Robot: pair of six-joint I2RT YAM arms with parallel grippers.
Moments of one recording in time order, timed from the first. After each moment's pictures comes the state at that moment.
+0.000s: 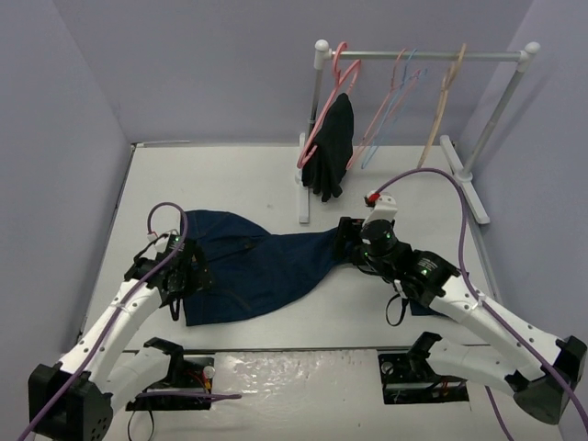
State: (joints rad) left arm -0.30 0.93 0.71 -0.91 -0.25 -0.70; right arm 0.80 0.98 0.87 -0.49 0.38 0.60
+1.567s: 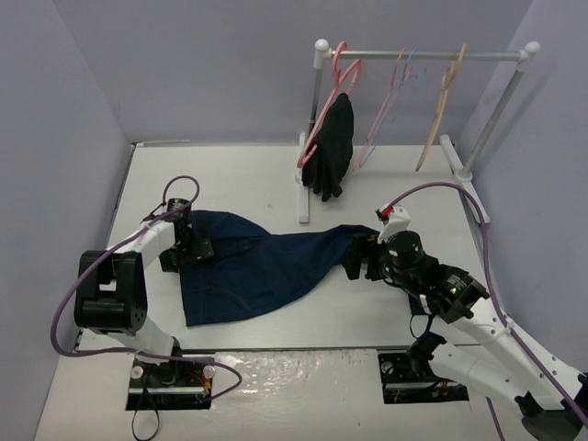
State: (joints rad) left arm -0.05 1.58 0.92 -0.61 -0.09 -0.39; right arm 0.73 0.76 0.81 -0.62 0.18 0.48
